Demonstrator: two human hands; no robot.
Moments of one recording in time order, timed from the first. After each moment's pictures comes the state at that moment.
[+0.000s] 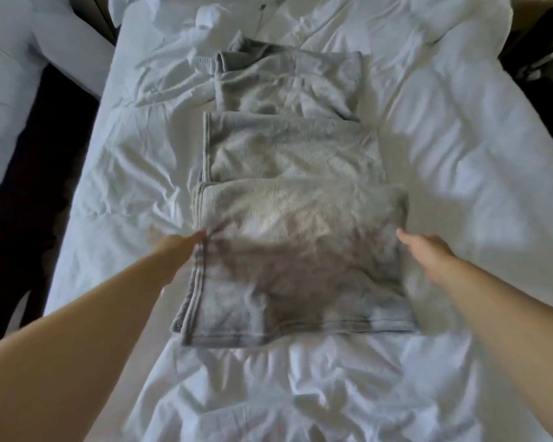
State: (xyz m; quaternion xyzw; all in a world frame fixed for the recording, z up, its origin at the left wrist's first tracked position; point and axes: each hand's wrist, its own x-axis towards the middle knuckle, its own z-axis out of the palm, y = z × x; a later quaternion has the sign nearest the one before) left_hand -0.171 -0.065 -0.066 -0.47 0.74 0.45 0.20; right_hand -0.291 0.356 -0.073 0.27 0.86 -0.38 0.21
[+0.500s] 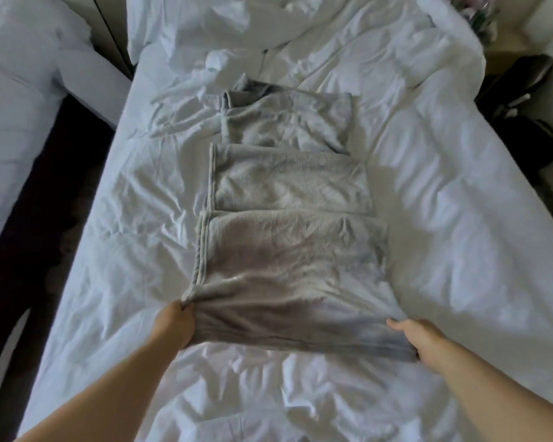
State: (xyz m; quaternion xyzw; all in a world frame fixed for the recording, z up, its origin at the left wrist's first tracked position) left_hand -0.077 -0.029 -0.071 -0.44 0.82 0.33 0.17; right_hand -0.187 0.385 -0.070 0.39 0.76 -0.39 0.35
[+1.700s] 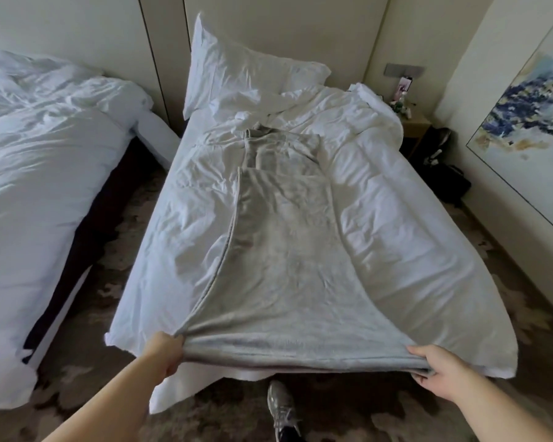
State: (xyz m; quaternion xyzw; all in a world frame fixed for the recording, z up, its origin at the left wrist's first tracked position) left_hand 0.405 0.069 0.058 -0.49 0.72 0.47 0.13; right_hand 0.289 0.535 0.077 0.45 0.61 -0.61 0.23
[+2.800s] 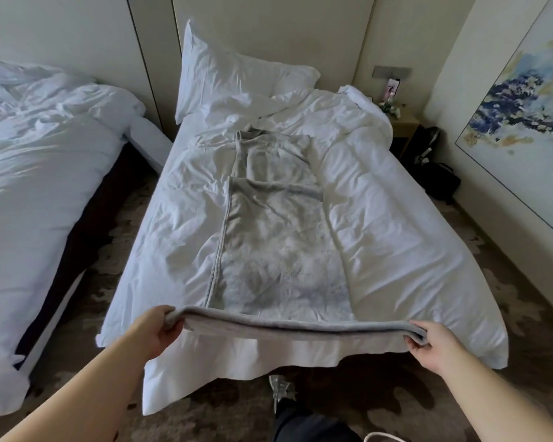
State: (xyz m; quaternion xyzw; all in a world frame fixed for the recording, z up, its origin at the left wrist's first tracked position) left_hand 0.387 0.077 0.084 -0.53 0.42 0.74 0.02; right_hand 0.281 0.548 0.091 0.44 0.49 -0.74 0.13
